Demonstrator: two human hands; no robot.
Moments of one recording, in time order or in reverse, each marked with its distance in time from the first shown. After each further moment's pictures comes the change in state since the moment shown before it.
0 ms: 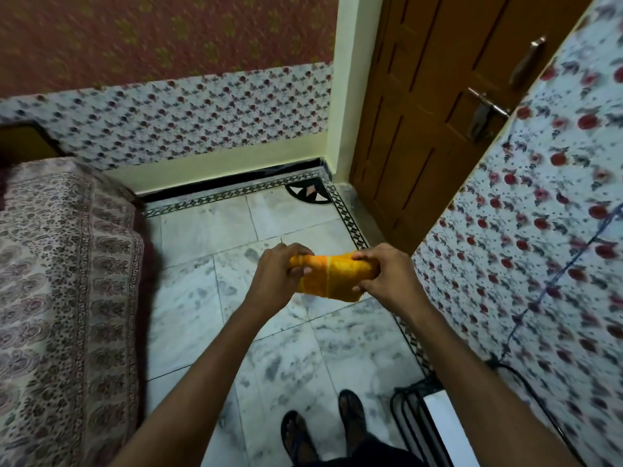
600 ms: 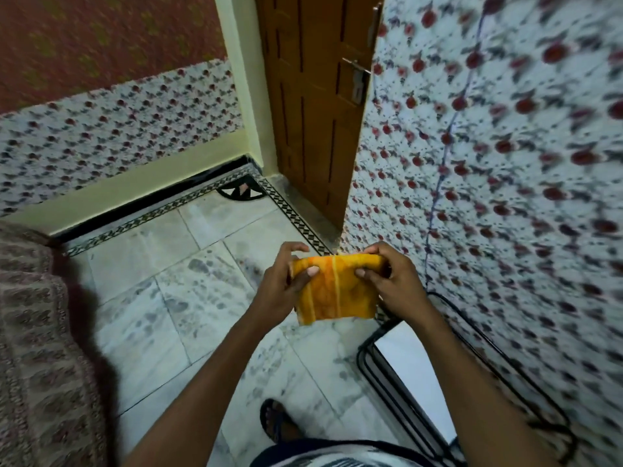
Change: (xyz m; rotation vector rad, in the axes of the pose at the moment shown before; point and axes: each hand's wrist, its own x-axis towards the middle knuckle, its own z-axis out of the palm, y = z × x) left_hand -0.084 0.121 0.128 -0.382 -0.290 0.135; right_hand -0.175 0.135 -0.079 0.390 0.239 0.076
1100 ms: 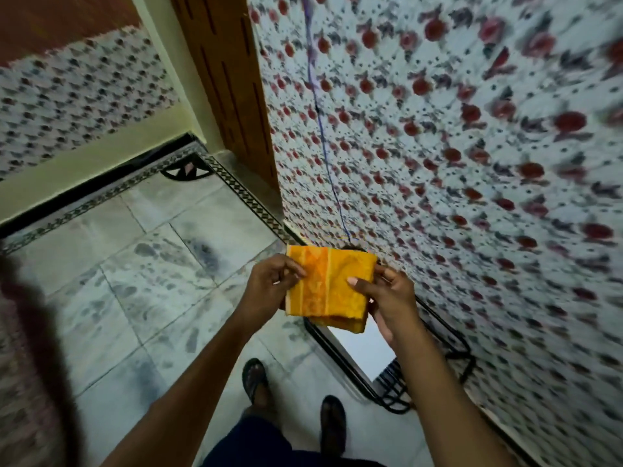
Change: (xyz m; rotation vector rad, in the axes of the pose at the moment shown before) left_hand -0.050 0.050 0.246 -0.217 -0.078 -0.064; right_hand -0.157 0.138 -0.159 0.836 0.333 0.573
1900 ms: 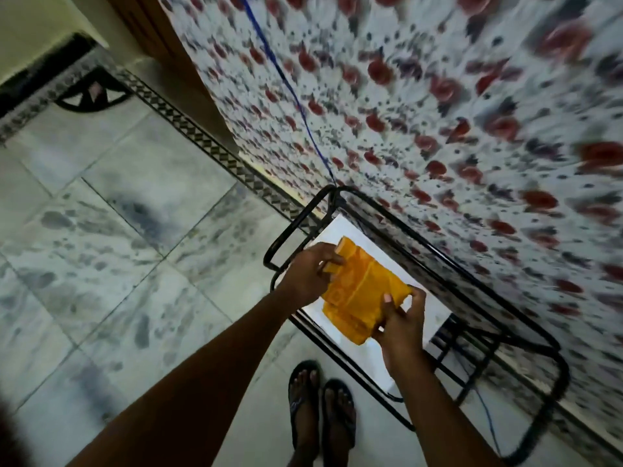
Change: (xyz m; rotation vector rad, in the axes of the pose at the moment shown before) left_hand 0.171 -0.385 0.181 0.401 -0.446 -0.160; right_hand 0.256 0.279 -0.148 -0.050 0.471 0.161
